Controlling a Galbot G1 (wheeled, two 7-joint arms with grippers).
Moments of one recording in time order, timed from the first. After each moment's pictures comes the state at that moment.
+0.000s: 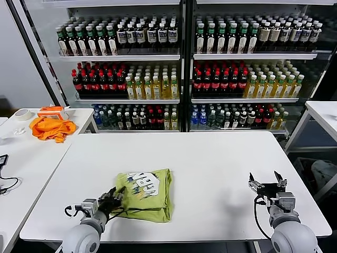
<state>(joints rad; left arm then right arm) 1.28 -1.01 -0.28 -1.88 -0.72 0.43 -0.30 -1.39 1.01 0.56 2.07 0.43 -0.48 0.34</state>
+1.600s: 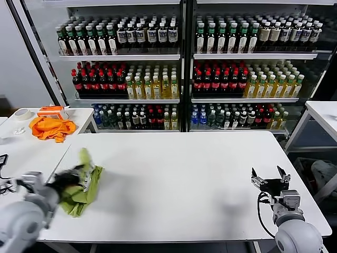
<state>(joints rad) 1.35 -0.75 -0.59 -2.13 -1.06 0.56 -0.32 -1.40 1.00 0.58 2.11 0.41 -0.46 0.33</state>
